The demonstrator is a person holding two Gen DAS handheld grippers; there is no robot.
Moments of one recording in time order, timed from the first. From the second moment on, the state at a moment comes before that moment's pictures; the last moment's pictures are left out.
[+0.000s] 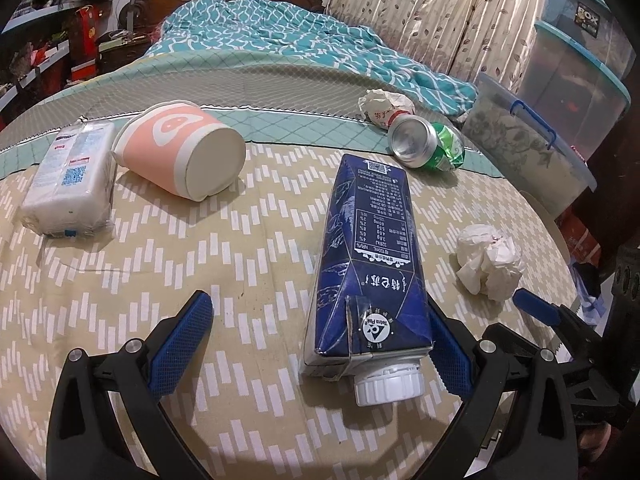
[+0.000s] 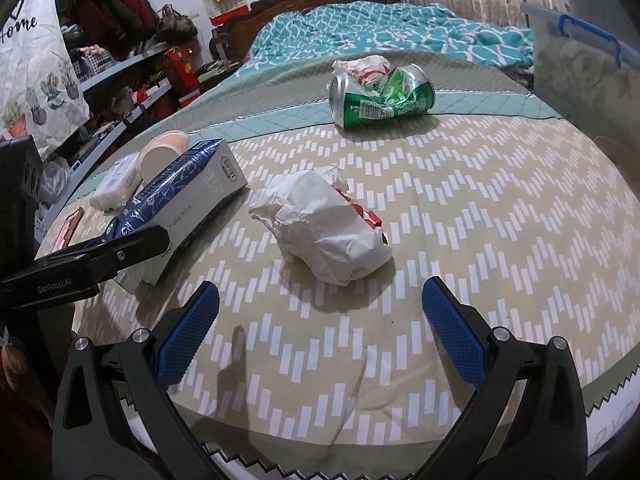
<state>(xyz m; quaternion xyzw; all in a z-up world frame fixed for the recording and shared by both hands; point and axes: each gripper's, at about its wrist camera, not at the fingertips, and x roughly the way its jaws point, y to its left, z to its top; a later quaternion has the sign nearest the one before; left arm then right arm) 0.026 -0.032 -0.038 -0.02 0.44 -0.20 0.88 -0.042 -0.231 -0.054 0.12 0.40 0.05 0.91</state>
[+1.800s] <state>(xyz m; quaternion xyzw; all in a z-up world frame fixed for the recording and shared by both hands) 0.021 -0.039 -0.041 0.00 0.44 -0.19 0.88 -0.045 -0.230 -0.055 0.12 0.39 0.05 0.91</state>
